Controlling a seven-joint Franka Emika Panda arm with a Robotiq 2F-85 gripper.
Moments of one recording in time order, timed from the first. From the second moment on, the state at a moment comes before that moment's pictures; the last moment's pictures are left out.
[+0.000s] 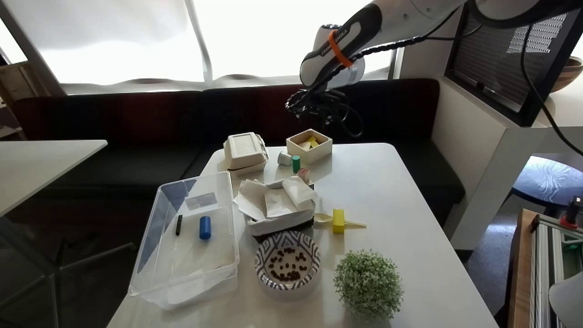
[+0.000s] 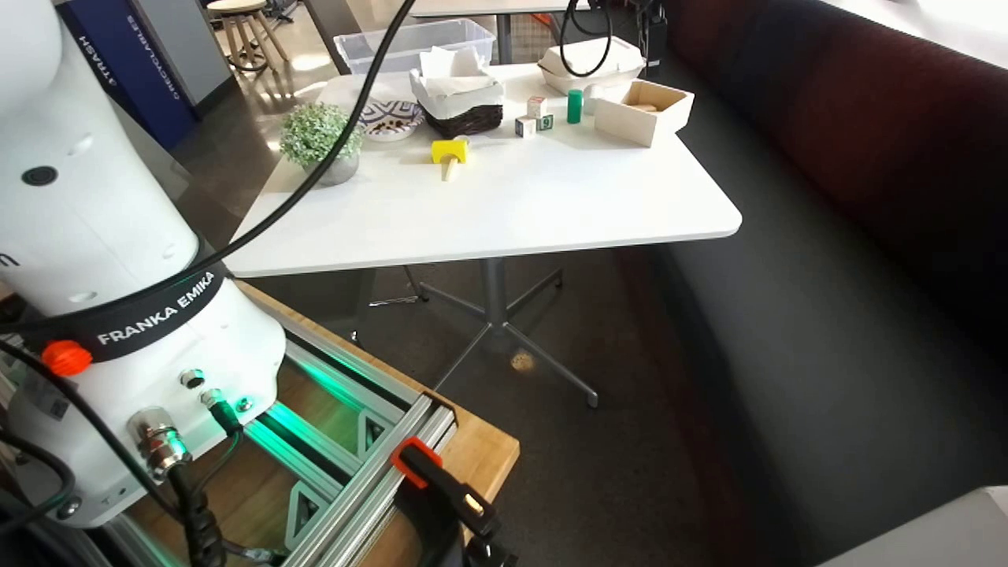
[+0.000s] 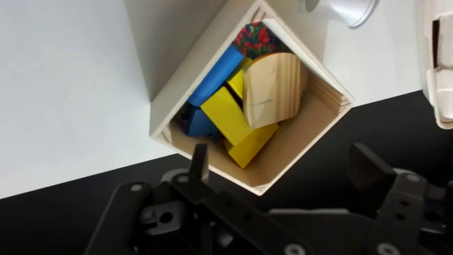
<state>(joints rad) -0.08 0.73 -0.20 -1.50 0.20 2.52 0.73</state>
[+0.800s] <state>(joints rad) -0.04 0.26 -0.26 -1.85 -0.11 1.94 0.52</state>
